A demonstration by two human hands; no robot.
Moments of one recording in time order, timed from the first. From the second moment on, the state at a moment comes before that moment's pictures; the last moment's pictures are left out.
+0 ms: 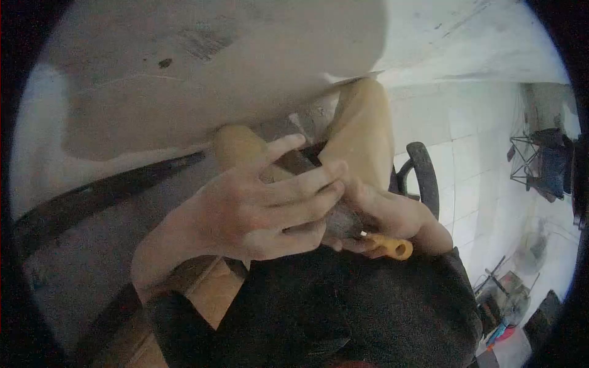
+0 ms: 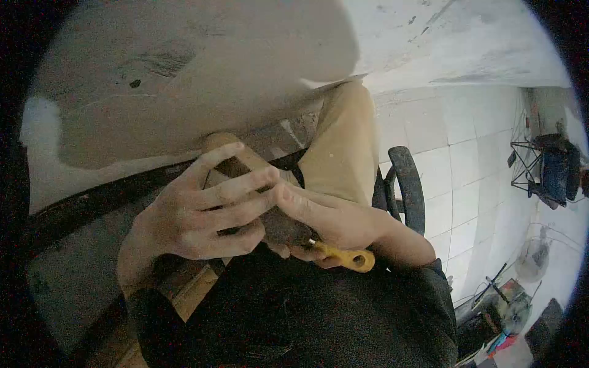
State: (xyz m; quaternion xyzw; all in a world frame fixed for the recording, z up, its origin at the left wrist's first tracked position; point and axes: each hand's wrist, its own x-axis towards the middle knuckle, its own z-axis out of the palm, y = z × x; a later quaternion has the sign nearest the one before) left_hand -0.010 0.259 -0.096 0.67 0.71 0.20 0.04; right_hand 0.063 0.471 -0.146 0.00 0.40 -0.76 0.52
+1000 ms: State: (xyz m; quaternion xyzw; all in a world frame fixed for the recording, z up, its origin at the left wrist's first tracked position) left_hand -0.018 0.258 -0.125 0.65 0.68 0.32 0.08; right_hand 0.043 0.460 -0.143 0.22 0.39 -0.75 0.48
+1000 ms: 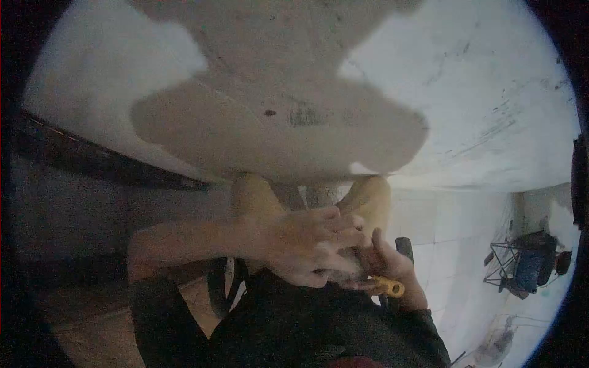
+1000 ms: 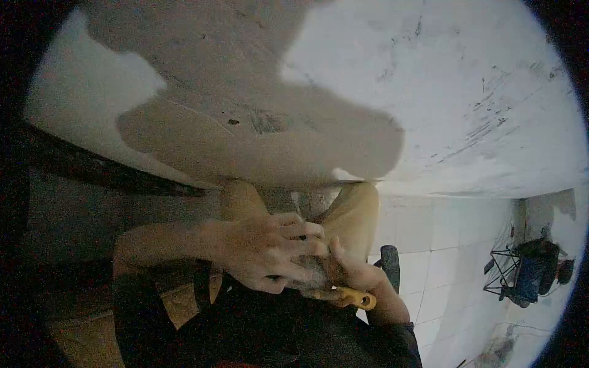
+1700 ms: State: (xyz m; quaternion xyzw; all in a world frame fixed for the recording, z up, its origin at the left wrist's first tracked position) left_hand -0.044 0.265 -0.055 0.70 0.68 0.22 -0.06; right_hand 0.025 0.473 -0.060 -0.03 0.53 -0.74 0.42
